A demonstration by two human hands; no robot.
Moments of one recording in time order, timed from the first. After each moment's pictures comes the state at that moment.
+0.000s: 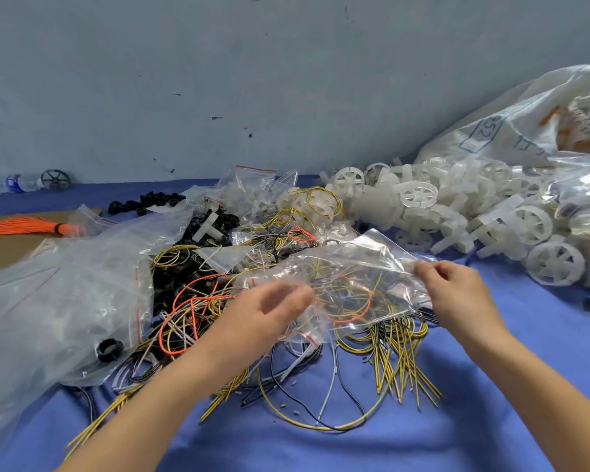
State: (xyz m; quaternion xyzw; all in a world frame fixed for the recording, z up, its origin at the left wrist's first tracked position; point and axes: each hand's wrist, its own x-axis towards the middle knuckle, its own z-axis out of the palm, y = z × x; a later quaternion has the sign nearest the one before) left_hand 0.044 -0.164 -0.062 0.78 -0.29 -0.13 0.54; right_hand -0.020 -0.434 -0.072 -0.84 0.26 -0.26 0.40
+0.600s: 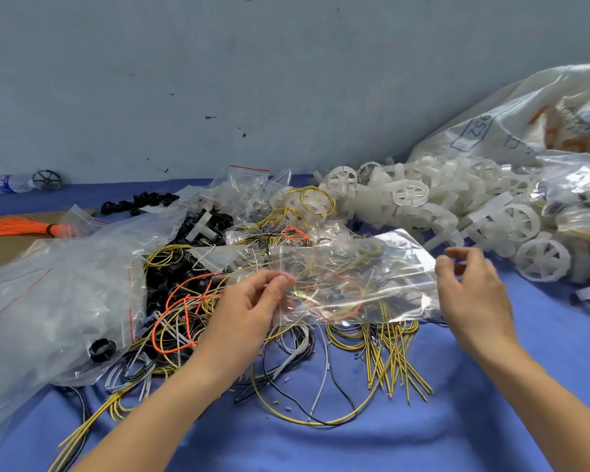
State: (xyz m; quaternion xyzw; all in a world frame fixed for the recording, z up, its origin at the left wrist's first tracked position) left_hand 0.035 -0.174 -0.066 0.74 -0.24 -0.03 0.63; right_hand -0.038 -0.440 -0.068 -0.82 0.31 -0.33 0.34
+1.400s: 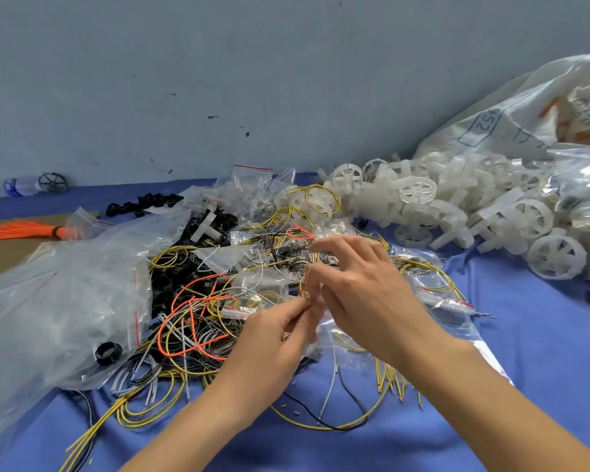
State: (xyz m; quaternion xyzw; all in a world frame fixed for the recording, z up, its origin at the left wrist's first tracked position) left_hand 0.017 -0.179 -0.083 0.80 -0.34 0.01 0.50; right_hand -0.018 -0.343 -0.036 -0.95 -0.12 -0.28 0.04
